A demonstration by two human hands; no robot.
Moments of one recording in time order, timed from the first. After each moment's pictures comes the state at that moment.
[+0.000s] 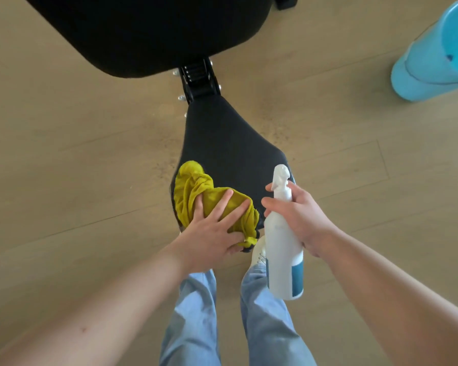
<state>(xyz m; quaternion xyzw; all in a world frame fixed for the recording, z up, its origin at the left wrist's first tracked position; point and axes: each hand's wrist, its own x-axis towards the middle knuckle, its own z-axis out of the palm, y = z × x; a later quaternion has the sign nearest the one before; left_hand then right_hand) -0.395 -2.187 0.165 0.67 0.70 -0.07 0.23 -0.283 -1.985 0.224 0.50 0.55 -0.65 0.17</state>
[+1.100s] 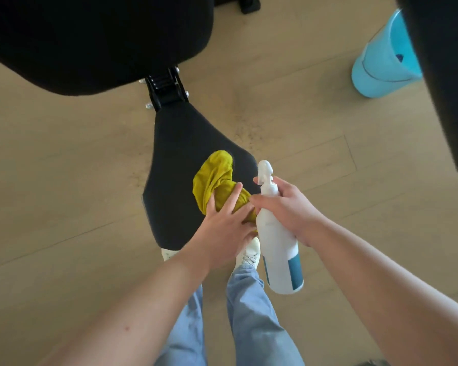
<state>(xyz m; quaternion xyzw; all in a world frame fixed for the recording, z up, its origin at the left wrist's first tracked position) -0.352 -2.118 0.157 0.67 0.71 -0.01 0.21 -0.268 -1.953 0.242 0.51 0.59 -0.61 0.18</state>
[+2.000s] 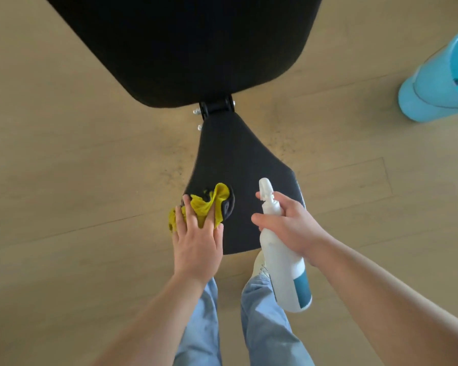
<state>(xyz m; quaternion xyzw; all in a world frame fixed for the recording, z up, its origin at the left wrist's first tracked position) -0.384 -2.204 0.155 0.24 0.94 0.02 0.26 -0.315 -1.990 0.240 0.44 0.63 -0.60 0.24</state>
